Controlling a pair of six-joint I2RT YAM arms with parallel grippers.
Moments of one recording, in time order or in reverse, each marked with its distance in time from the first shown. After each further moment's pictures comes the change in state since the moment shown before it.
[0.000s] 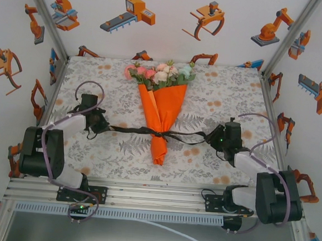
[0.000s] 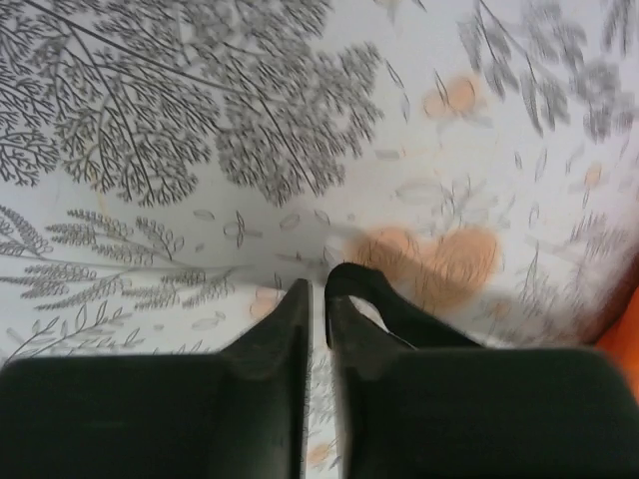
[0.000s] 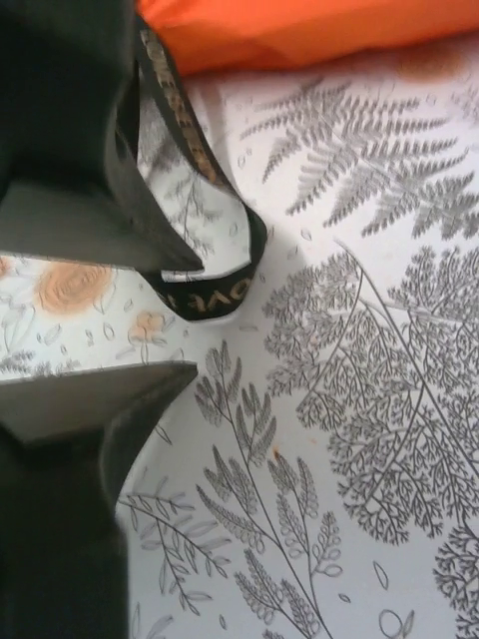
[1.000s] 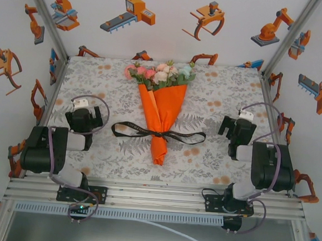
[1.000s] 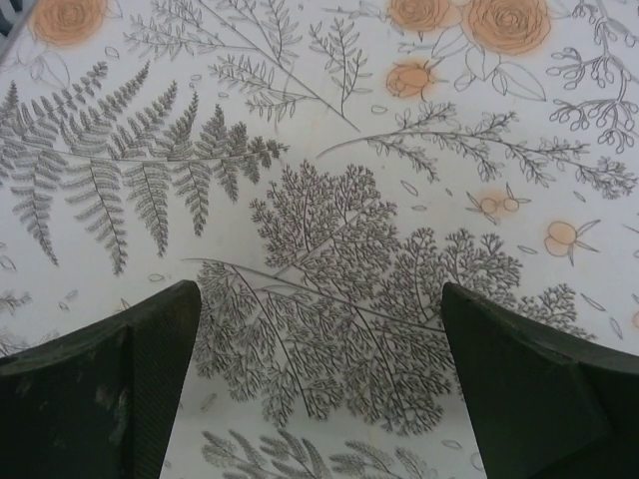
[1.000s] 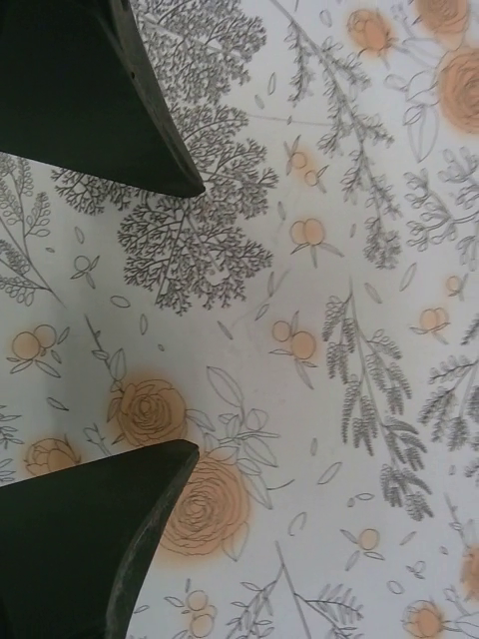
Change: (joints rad) left arm 0.099 0.093 -0.373 1.038 -0.329 0.537; right arm -0.197 0.352 -0.005 0.591 0.288 -0.585
